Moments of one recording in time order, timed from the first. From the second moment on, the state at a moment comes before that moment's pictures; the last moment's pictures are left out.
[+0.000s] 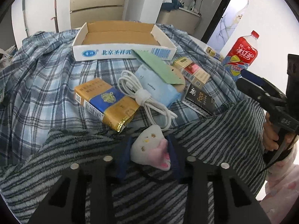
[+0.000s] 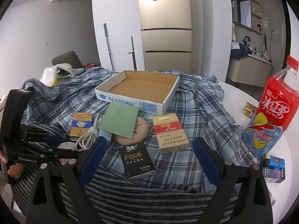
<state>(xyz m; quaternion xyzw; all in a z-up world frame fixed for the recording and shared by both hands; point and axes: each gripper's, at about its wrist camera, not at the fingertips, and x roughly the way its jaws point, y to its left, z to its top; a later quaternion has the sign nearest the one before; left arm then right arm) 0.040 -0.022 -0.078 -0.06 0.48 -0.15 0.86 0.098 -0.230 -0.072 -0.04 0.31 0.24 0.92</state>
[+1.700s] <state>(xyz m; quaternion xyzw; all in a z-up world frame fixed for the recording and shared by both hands) 0.034 -0.009 -0.039 -0.07 0.33 -0.03 0.94 0.143 -0.184 -0.130 -0.14 0.46 0.34 0.81</state>
